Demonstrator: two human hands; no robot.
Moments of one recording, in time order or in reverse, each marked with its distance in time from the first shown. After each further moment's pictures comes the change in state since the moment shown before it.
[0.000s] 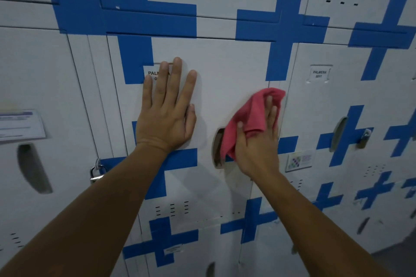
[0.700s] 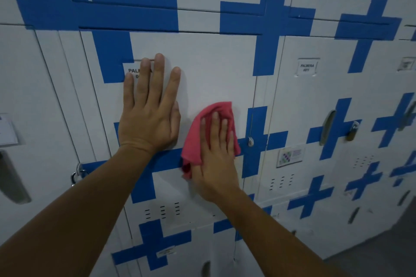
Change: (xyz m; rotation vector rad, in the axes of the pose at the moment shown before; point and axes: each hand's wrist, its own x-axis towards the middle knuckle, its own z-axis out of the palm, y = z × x) left_hand -0.002 0.000 0.001 -0.023 0.011 0.001; right_hand -0.046 -0.016 0.040 -0.108 -0.206 -0.289
